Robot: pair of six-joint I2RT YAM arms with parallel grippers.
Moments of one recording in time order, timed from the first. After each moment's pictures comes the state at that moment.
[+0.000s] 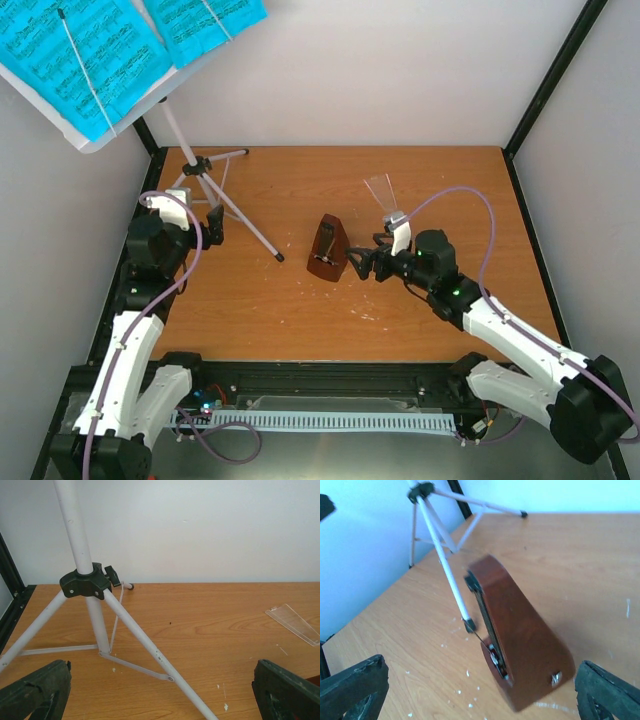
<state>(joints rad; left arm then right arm) -0.03 0.77 0.71 -0.20 0.13 -0.07 0.58 0.99 0.57 0.07 -0.27 0.32</state>
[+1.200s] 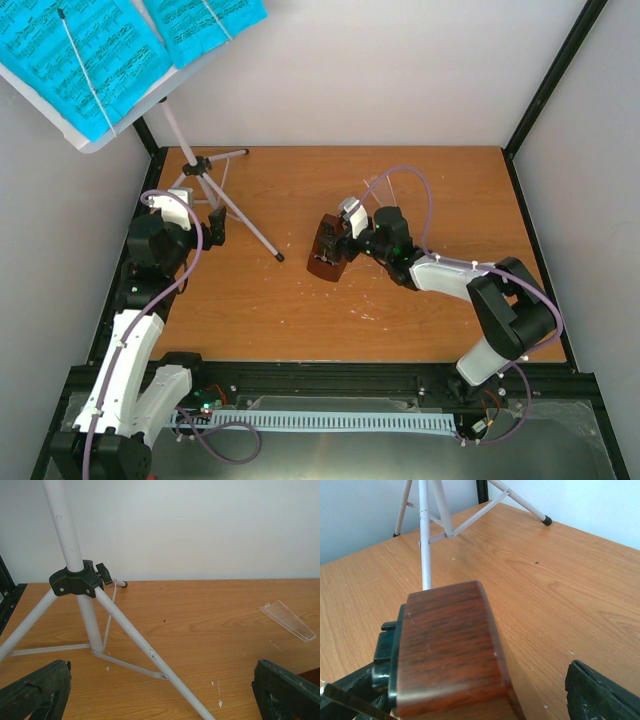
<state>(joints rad) -0.03 0.77 0.71 -0.20 0.17 -0.07 0.58 1.59 0.76 0.49 -0.38 -0.03</state>
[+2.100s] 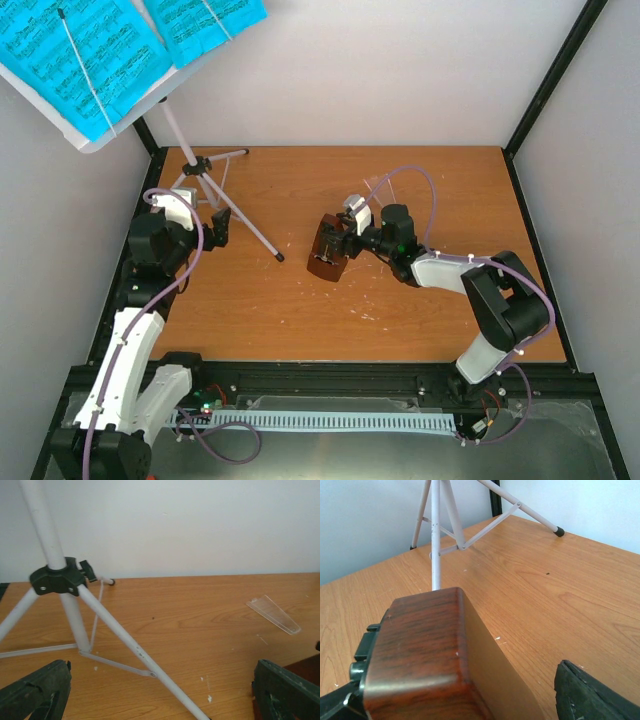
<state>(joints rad) -0.03 0.78 0.71 -0.20 0.20 -0.07 0.53 1.64 0.75 0.60 -0.50 0.01</state>
